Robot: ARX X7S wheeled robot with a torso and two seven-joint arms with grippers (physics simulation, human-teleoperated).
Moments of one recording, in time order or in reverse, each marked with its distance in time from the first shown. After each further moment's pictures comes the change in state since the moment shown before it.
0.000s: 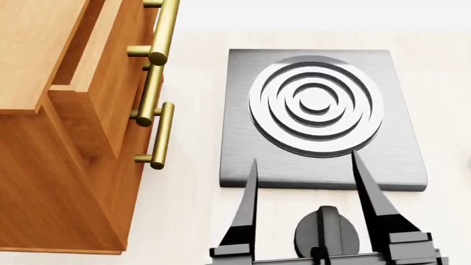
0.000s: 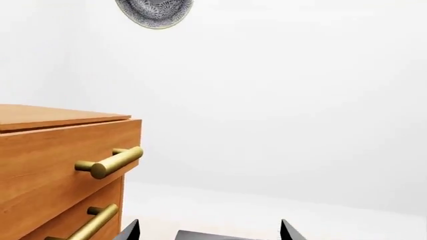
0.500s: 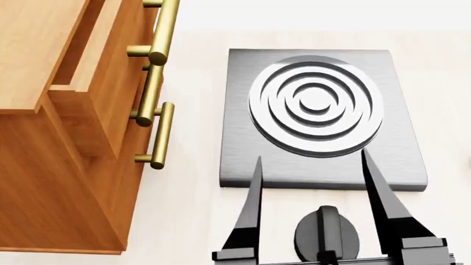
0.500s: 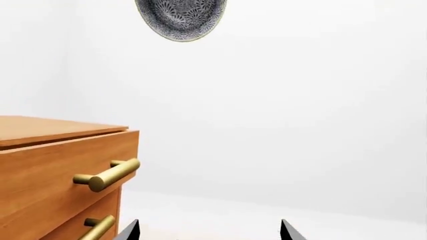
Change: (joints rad) left arm 0.043 -0.004 -0.075 0.289 -0.080 -0.107 -0.184; right arm -0.007 0.018 0.011 -0.056 0.005 0.015 0.018
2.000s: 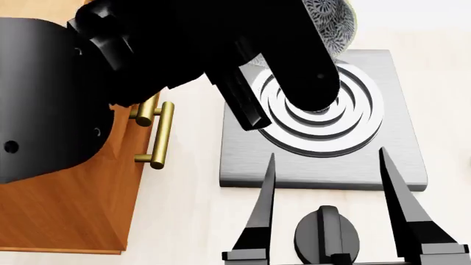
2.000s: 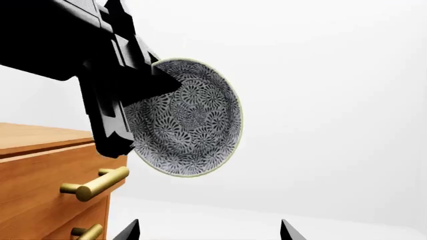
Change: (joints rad) left arm 0.280 -0.086 -0.008 0.491 -0.195 -0.109 -0.217; right arm -0.004 0.035 0.014 -0.039 0.011 0.008 0.042
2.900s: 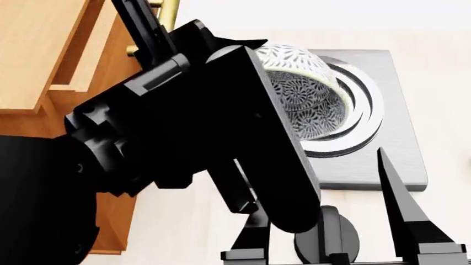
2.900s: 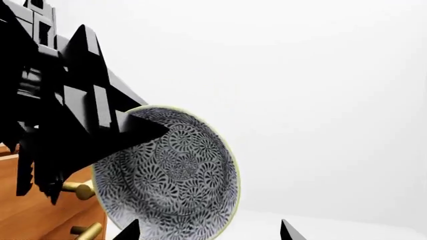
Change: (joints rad) left arm 0.102 -0.038 -0.024 0.215 -0.152 -0.090 -0.177; right arm 0.007 0.009 -0.016 0.007 -0.003 -0.003 0.014
